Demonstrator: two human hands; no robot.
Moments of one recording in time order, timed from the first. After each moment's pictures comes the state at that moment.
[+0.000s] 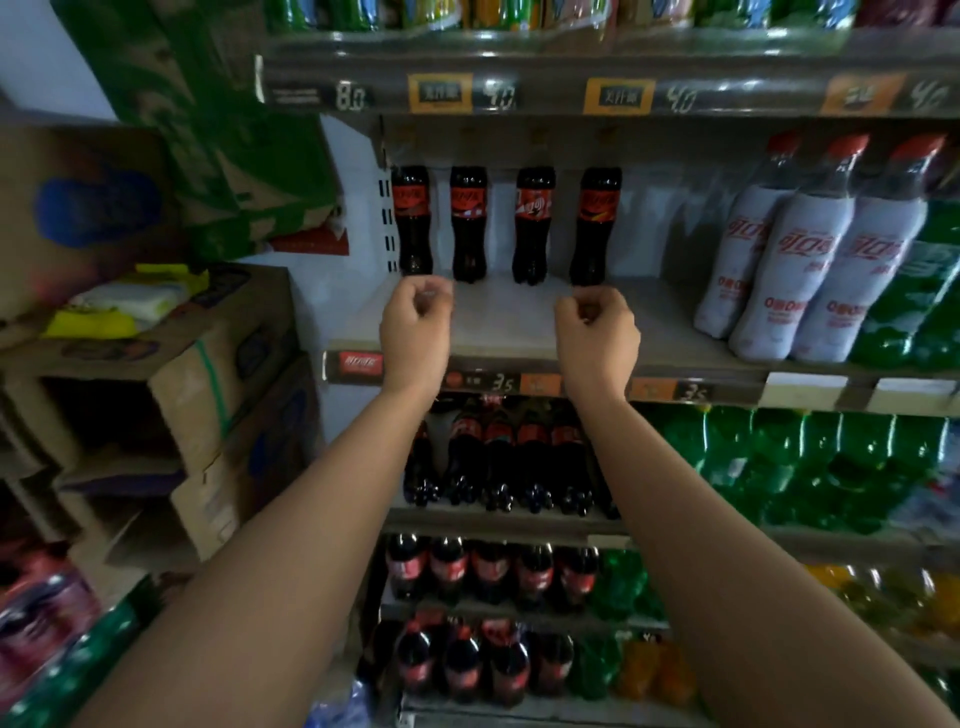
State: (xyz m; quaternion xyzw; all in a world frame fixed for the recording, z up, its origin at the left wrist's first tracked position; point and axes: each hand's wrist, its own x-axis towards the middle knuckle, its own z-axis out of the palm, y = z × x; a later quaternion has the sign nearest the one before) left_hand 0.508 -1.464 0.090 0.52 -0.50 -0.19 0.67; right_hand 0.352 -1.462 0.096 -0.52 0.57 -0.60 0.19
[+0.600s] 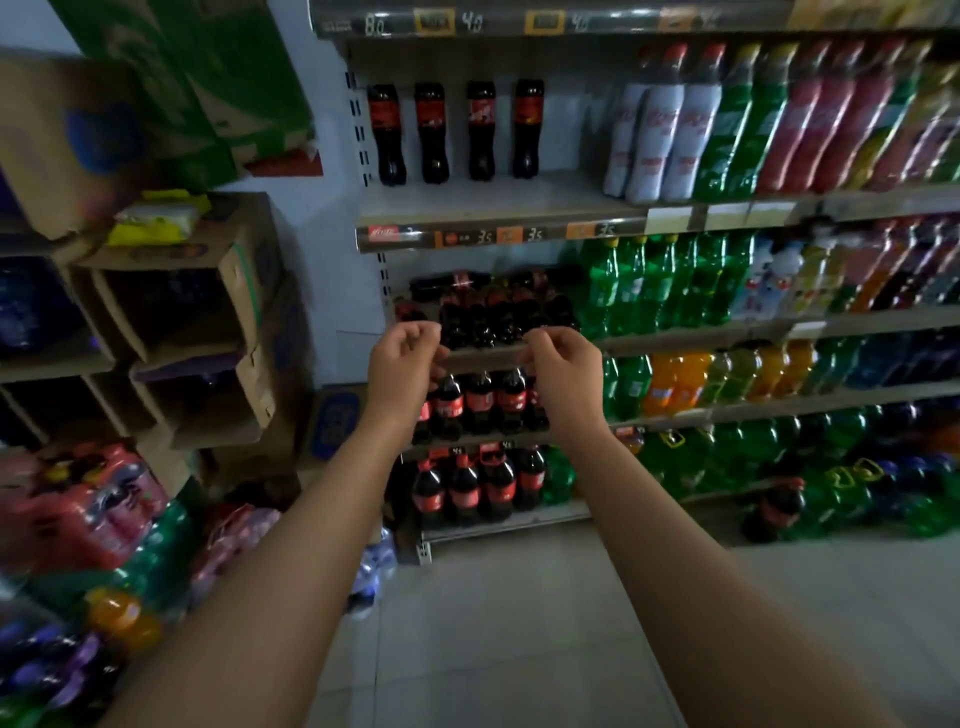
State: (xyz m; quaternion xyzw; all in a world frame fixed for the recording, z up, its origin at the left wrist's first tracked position) left_hand 0.559 -1.129 0.015 0.52 -0.52 -0.38 0.56; right_hand 0.404 -1.107 0.018 -0.45 0.57 -0.60 0.34
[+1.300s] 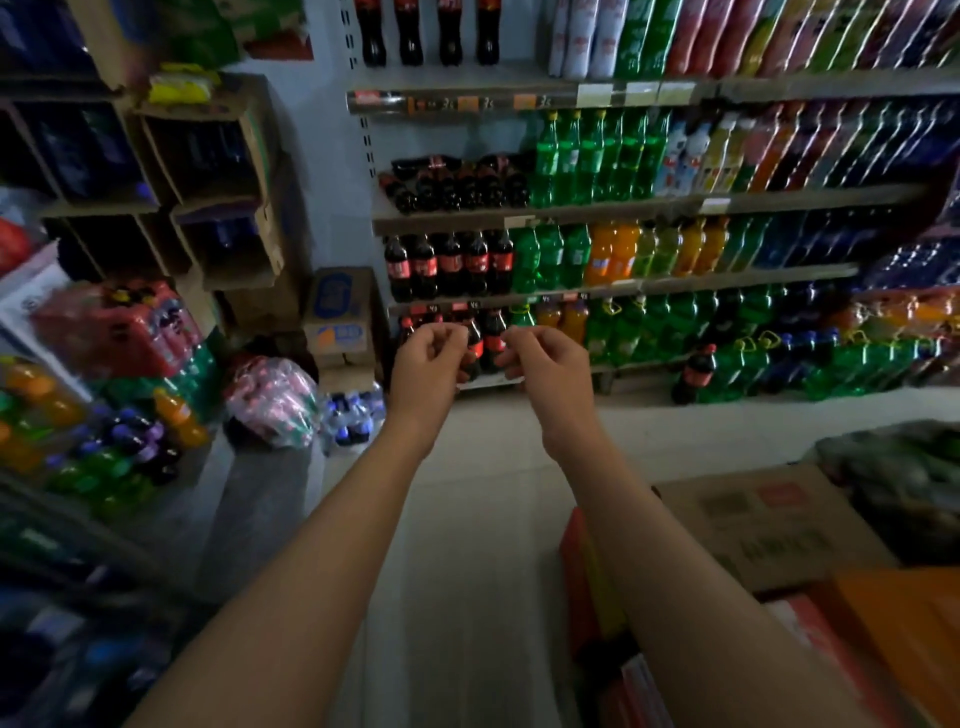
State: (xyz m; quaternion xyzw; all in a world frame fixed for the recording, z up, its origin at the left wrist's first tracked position) left_hand 0.495 -0.716 -0.042 0.52 -0.51 -0.42 0.54; right_hand 0.376 -0.694 -0.031 -0.43 0.55 -0.58 0.43
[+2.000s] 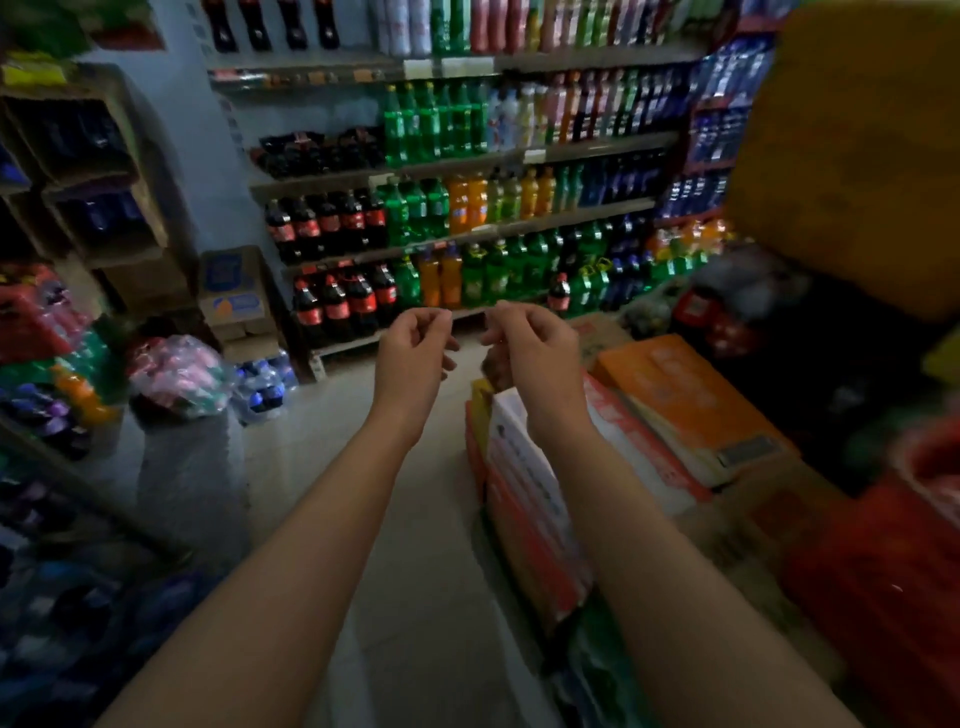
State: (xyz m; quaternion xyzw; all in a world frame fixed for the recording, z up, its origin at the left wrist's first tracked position) left_hand 0.412 -0.352 -0.031 0.47 -0.57 -0.47 0.49; right_hand 0.310 -0.290 -0.008 -0.37 0.58 -0.64 0.34
